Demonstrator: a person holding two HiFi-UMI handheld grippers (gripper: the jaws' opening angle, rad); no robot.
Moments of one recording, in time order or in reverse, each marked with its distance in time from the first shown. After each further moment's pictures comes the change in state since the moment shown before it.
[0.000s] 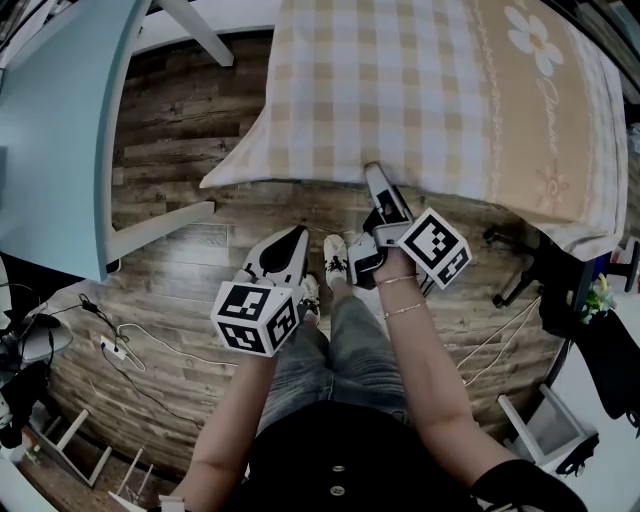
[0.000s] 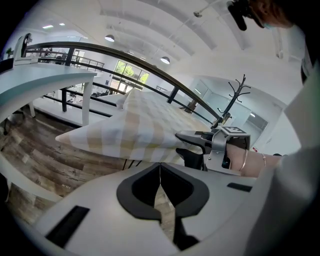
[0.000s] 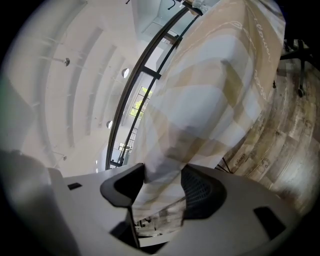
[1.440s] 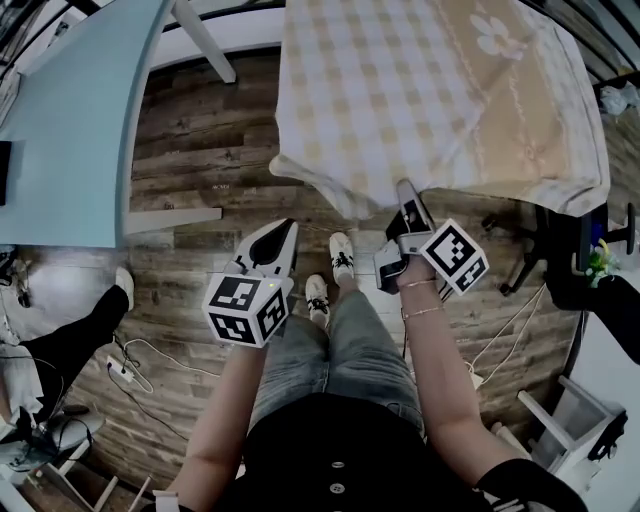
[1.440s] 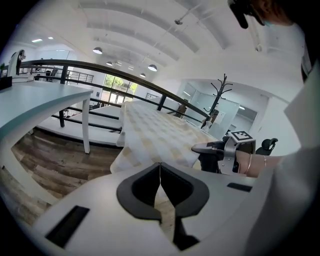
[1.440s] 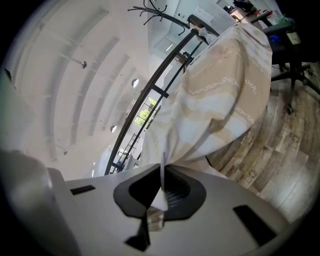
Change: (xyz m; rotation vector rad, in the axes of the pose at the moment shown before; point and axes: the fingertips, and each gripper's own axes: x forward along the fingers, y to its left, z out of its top) left arm -0.098 -0.015 -0.022 0.146 -0.074 -0.037; right arm -0.128 0.004 -0.021 -0.094 -0.148 0.008
